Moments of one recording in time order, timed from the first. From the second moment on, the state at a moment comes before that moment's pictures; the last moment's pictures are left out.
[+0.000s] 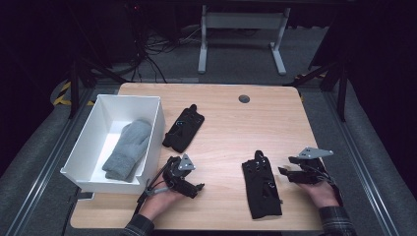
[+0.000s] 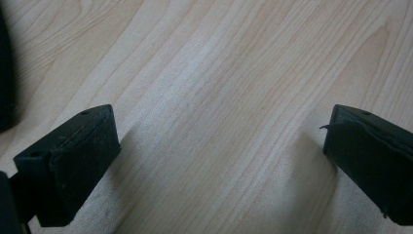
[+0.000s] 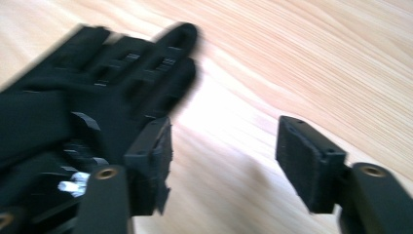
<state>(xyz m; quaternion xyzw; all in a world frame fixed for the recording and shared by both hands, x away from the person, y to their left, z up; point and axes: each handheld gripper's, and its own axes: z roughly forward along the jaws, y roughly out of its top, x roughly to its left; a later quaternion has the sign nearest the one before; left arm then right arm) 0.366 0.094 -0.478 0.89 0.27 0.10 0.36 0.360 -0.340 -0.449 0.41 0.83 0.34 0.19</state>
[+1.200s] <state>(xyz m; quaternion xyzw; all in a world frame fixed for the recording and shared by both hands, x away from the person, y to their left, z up) 0.419 0.079 -0.440 0.84 0.40 0.12 0.35 0.367 -0.354 -0.468 0.44 0.80 0.35 0.21</state>
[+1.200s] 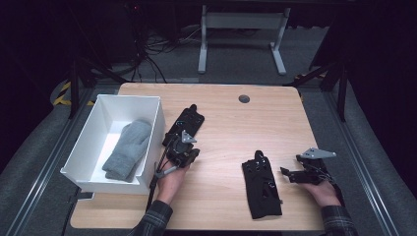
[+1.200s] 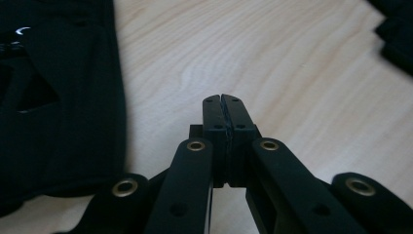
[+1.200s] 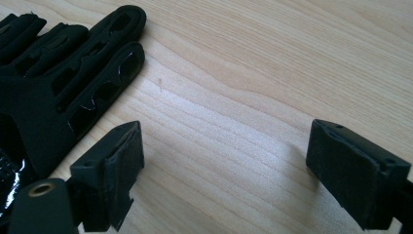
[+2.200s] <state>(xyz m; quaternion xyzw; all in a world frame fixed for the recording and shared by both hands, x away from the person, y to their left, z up) 0.486 0.080 -0.456 0.82 0.45 0.14 0.32 0.366 -0.354 -0.468 0.44 0.80 0.35 0.21</state>
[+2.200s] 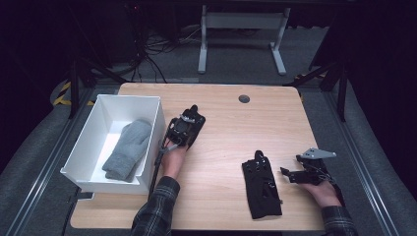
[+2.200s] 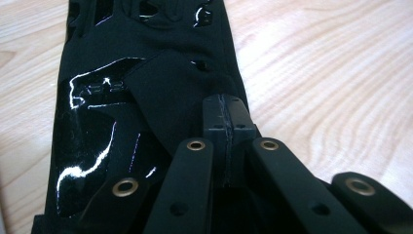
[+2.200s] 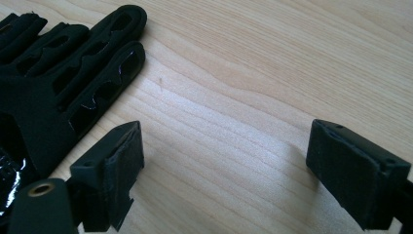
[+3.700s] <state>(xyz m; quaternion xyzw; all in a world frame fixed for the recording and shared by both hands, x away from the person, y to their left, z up) 0.461 0.063 -0.452 0.85 0.40 0.10 0.34 0.366 -0.354 -0.468 0.44 0.80 0.35 0.21</state>
